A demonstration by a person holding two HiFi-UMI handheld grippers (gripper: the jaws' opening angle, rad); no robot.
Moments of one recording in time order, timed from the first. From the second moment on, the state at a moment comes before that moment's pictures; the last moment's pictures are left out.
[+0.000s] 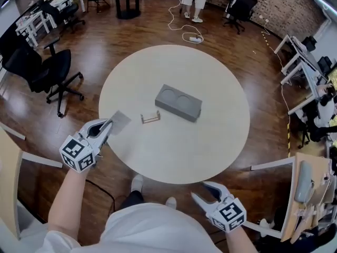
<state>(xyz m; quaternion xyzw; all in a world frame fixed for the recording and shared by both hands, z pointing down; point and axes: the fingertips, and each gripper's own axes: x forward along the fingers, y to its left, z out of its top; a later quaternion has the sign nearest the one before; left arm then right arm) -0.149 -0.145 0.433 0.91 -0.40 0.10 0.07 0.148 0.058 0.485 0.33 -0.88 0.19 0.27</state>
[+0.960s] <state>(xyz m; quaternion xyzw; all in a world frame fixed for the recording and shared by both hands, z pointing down) -0.181 0.078 0.451 0.81 -0.56 0.06 0.14 0.163 0.107 0.492 0.16 -0.93 0.13 0.29</state>
